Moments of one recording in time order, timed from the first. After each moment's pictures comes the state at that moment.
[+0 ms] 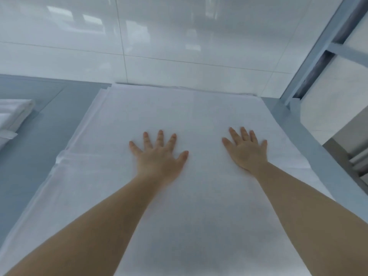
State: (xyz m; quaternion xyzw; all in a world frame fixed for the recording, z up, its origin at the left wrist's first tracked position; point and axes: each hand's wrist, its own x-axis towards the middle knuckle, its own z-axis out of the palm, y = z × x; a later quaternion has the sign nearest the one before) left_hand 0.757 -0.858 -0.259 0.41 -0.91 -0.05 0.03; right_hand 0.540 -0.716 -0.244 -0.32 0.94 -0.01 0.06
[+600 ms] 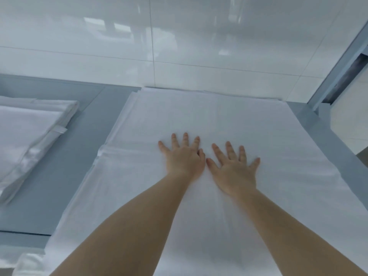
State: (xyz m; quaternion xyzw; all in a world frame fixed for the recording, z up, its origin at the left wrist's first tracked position) left_hand 0.760 -0.845 -0.248 0.42 -0.90 -0.06 0.04; right_hand 0.663 -0.738 -0.257 -0.39 0.92 -0.01 0.04
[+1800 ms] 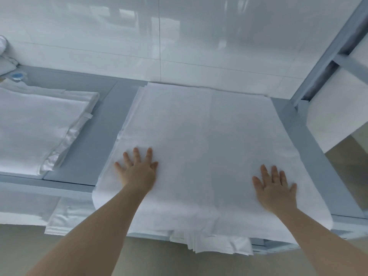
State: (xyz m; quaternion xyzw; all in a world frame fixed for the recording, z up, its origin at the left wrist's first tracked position) left_hand 0.930 -0.802 -0.234 0.55 -0.82 -0.12 -0.06; right_hand 0.644 -0.545 -0.233 -0.28 0.95 0.05 0.13
